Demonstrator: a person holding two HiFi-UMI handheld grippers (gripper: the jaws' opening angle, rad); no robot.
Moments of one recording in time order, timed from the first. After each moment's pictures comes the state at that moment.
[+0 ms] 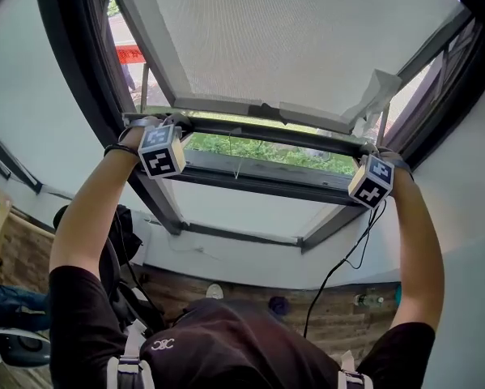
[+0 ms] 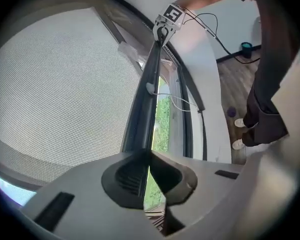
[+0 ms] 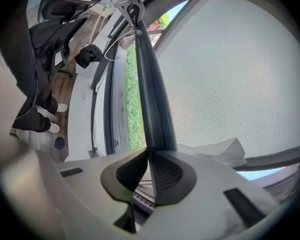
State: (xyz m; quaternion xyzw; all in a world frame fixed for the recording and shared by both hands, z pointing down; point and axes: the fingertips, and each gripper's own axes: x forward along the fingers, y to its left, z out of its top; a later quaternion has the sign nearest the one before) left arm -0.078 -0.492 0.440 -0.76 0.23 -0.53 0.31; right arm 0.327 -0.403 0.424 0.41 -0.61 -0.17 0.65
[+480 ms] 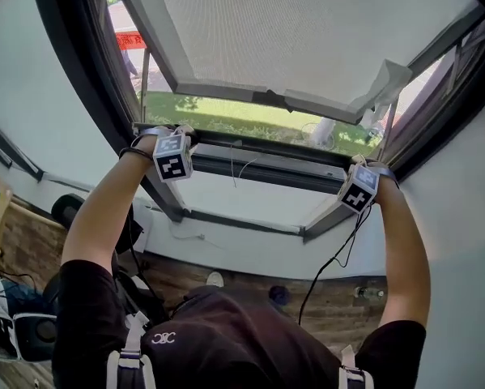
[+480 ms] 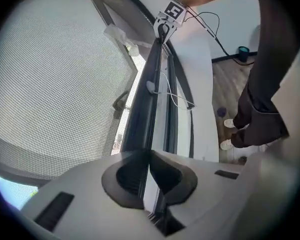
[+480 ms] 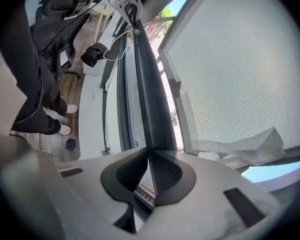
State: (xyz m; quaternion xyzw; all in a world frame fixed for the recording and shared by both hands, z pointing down) left arm -0.080 -0.492 0.535 -0.76 0.20 -0.56 0.26; right arm 0.325 -0.403 0.529 0.37 -0.63 -0.11 0.67
